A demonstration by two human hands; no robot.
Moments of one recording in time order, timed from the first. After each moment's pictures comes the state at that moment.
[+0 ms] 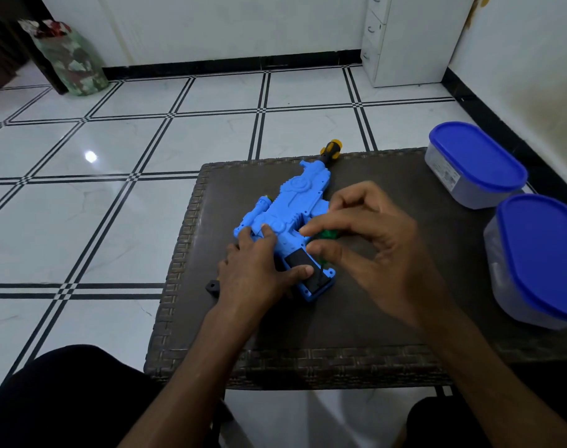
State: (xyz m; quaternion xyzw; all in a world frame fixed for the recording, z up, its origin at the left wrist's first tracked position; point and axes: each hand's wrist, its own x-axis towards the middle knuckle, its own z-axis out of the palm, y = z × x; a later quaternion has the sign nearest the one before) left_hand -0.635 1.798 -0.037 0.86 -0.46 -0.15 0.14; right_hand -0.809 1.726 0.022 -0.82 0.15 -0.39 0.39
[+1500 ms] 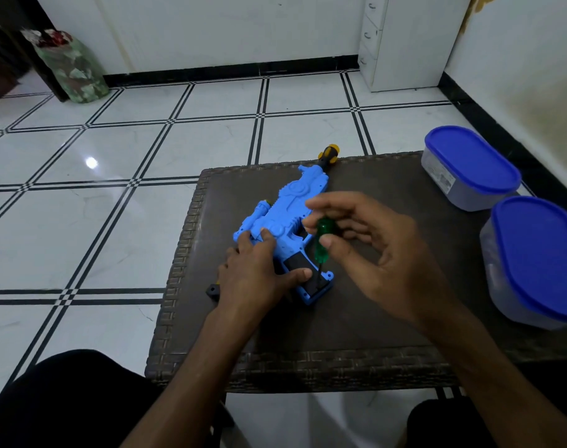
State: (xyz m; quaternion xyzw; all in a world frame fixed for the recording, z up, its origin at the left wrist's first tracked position) left_hand -0.635 1.797 -0.041 0.86 -0.47 -0.15 0.12; right_hand -0.815 1.726 0.027 -0.81 0.14 -0.37 0.43
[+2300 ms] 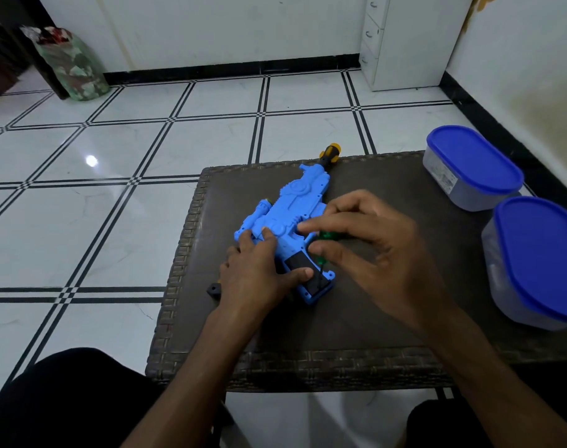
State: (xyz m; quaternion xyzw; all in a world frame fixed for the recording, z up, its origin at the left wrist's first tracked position) left_hand -0.635 1.797 -0.040 0.86 -0.46 -0.16 0.13; right_hand -0.811 1.727 0.024 -0.83 0.14 -0.39 0.37
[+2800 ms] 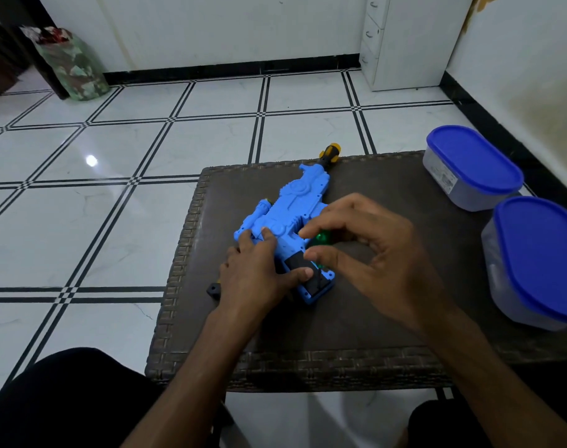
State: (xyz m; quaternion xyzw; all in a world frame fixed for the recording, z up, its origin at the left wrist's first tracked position) left_hand -0.635 1.797 -0.040 0.86 -0.47 -0.15 0.13; right_hand -0.811 1.727 0.026 -0.84 0.13 -0.38 0.37
